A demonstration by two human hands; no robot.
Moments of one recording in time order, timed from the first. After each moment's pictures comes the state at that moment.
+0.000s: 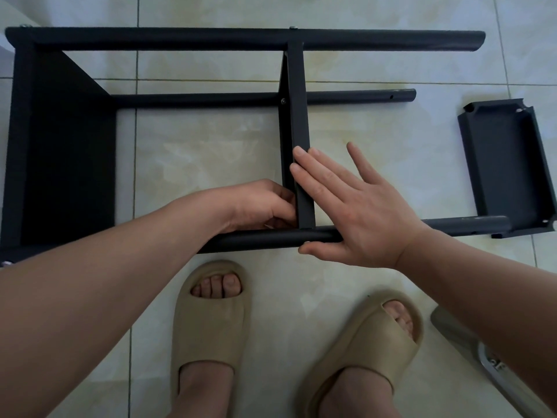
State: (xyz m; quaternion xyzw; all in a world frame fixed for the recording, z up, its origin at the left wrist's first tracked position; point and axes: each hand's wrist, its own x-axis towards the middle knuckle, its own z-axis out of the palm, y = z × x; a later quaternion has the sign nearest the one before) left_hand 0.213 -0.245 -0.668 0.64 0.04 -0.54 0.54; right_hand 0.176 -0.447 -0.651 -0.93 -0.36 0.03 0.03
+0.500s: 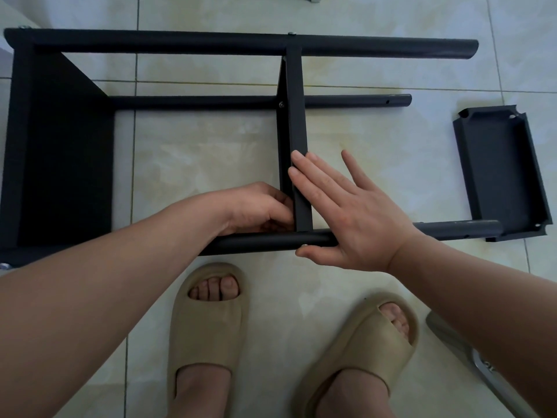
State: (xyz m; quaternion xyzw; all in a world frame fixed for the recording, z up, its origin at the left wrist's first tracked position) left_hand 0.213 -0.244 -0.667 0.64 0.06 -0.54 0.55; right_hand 0.175 -0.445 -0.653 -0.93 -0.36 0.05 0.05
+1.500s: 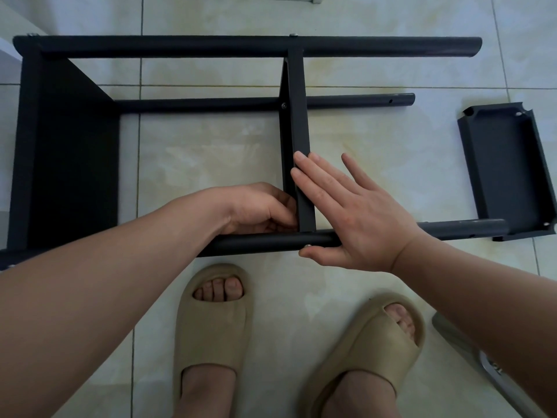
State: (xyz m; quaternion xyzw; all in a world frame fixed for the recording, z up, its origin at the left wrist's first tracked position) left_hand 0.218 -0.239 -0.676 0.57 0.07 -0.58 0.58; right_hand 0.175 -0.445 -0.655 -0.93 -0.35 0.05 0.06
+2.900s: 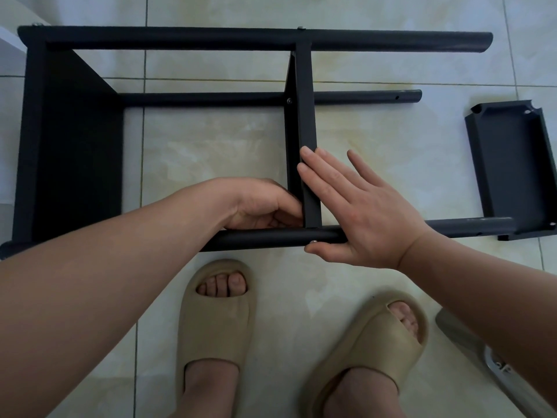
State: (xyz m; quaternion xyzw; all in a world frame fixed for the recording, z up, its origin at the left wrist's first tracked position) left_hand 0.223 -0.239 -0.676 0.55 0.08 -0.63 0.54; right_hand 0.175 -0.445 -0.655 -0.93 -0.35 0.05 0.07
